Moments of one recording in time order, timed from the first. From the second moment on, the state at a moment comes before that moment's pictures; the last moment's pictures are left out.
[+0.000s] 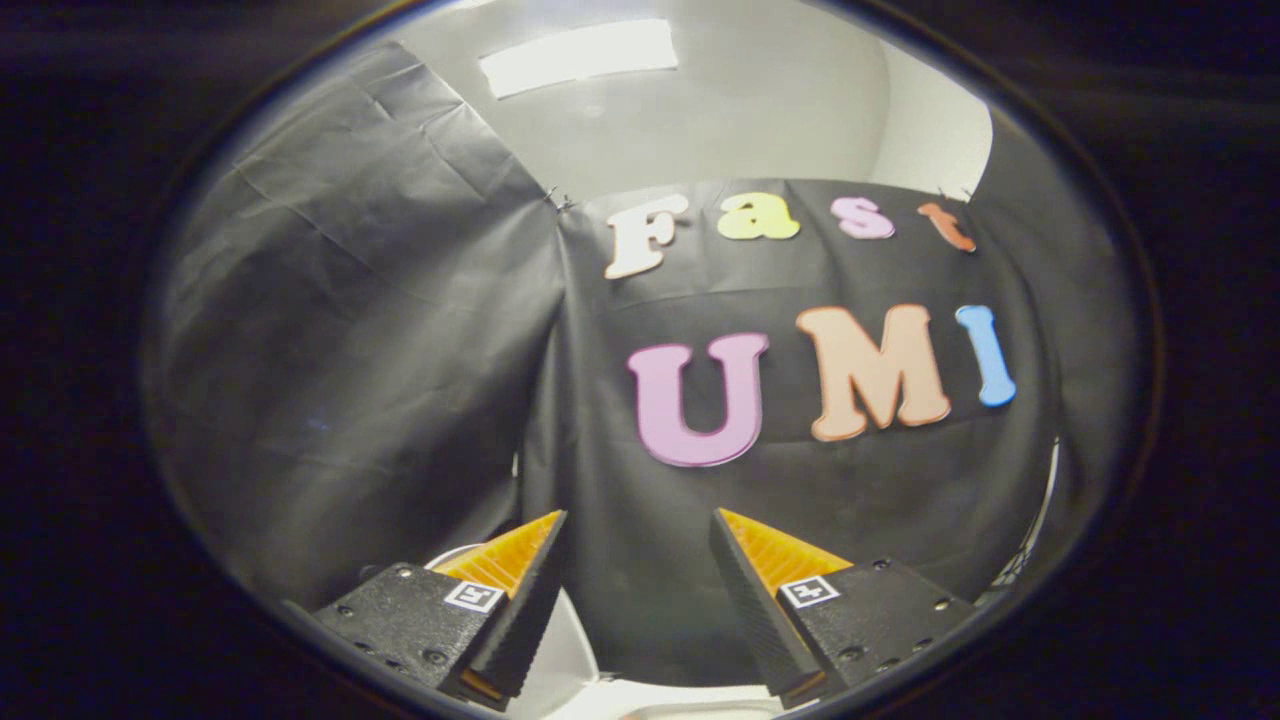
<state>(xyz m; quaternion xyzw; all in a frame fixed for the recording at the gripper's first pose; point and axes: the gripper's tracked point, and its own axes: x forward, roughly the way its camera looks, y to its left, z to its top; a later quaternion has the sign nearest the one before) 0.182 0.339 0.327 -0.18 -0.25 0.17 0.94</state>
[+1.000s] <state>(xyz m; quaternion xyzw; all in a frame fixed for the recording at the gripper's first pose) 0.128 0.016 0.375 -0.15 -0.29 0.01 0.95</state>
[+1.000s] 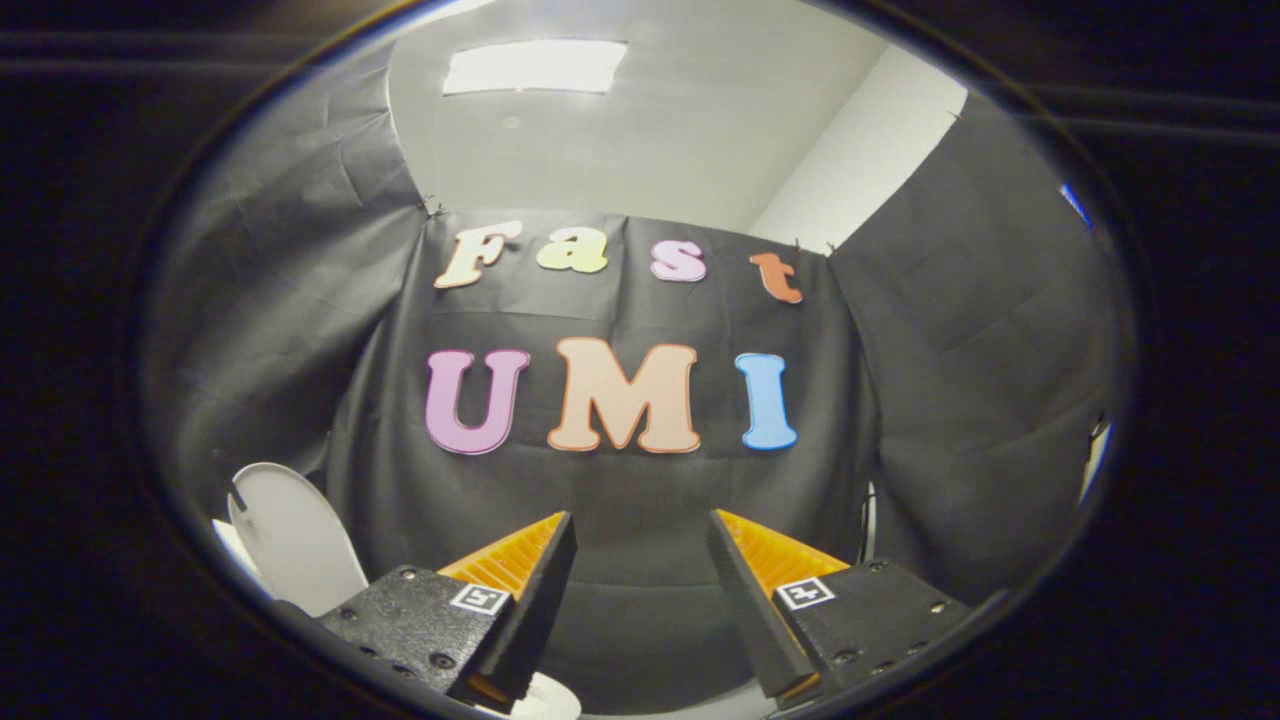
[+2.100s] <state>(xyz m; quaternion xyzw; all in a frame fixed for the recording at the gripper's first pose) 0.172 -0.108 0.252 -0.03 -0.13 0.15 0.98</state>
